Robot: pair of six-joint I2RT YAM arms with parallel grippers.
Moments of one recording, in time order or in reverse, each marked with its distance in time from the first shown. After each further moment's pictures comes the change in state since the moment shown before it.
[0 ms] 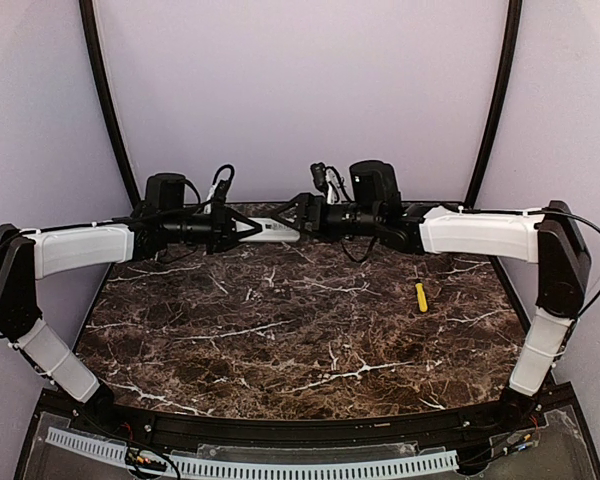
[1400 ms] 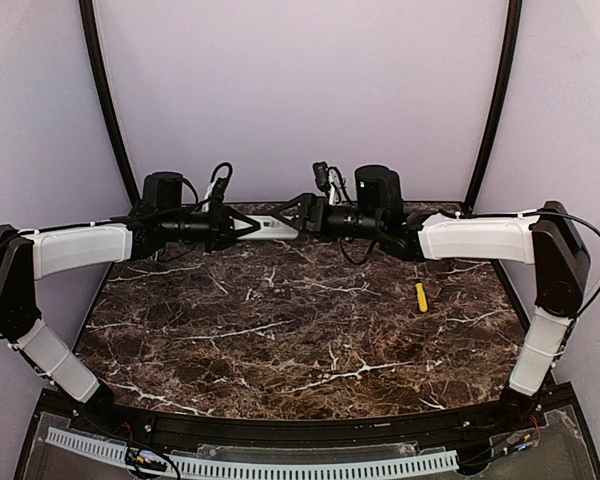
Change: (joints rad) left arm 0.010 -0.005 0.000 0.005 0.010 0.010; right arm -0.002 0.006 -0.052 0.147 -0.028 0.011
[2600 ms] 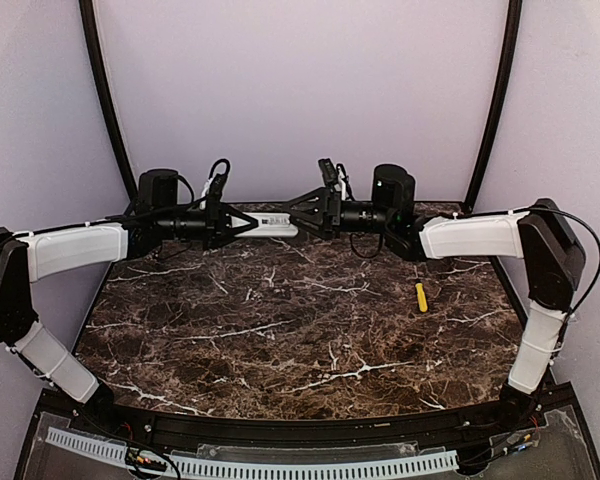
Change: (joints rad) left arm 0.007 -0.025 0.000 0.003 0.047 0.012; right arm -0.093 0.044 -0.056 0.299 -0.358 0.170
